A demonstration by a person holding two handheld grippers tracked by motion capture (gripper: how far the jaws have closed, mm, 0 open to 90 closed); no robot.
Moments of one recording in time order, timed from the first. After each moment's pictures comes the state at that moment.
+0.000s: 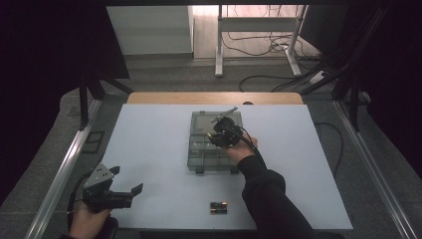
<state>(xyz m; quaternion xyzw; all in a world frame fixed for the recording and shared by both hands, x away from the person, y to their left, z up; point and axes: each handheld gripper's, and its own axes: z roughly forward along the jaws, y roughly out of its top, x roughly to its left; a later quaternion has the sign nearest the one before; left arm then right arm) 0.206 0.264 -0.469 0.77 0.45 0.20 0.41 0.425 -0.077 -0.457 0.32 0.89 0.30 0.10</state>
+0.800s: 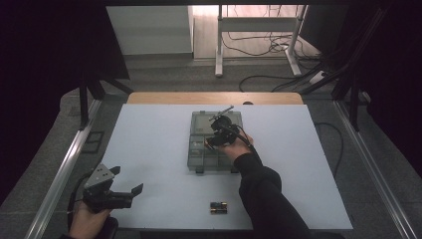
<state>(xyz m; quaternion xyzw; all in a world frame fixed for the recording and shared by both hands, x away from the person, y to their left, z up) 0.206 0.263 -0.469 0.77 0.45 0.20 0.41 0.437 -0.071 -0.465 0.34 0.89 0.28 0.11</state>
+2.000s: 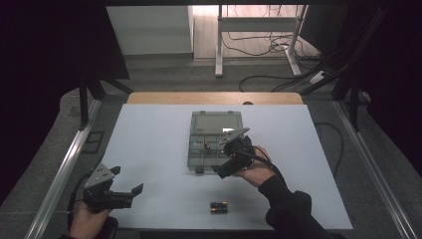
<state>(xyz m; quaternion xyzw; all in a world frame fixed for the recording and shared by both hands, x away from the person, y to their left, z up) 0.206 0.263 -0.469 0.77 0.45 0.20 0.41 0.346 -0.111 -0.438 0.25 0.91 0.32 0.13</state>
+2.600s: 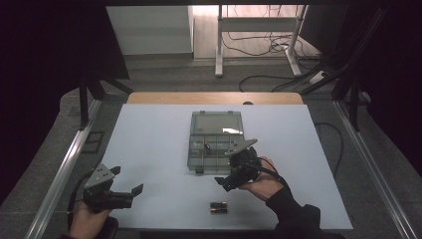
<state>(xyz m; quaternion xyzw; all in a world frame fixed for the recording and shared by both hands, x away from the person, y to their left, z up) 0.206 0.262 -0.469 0.77 0.45 0.20 0.40 0.315 -0.126 -0.442 0.25 0.91 0.32 0.10</state>
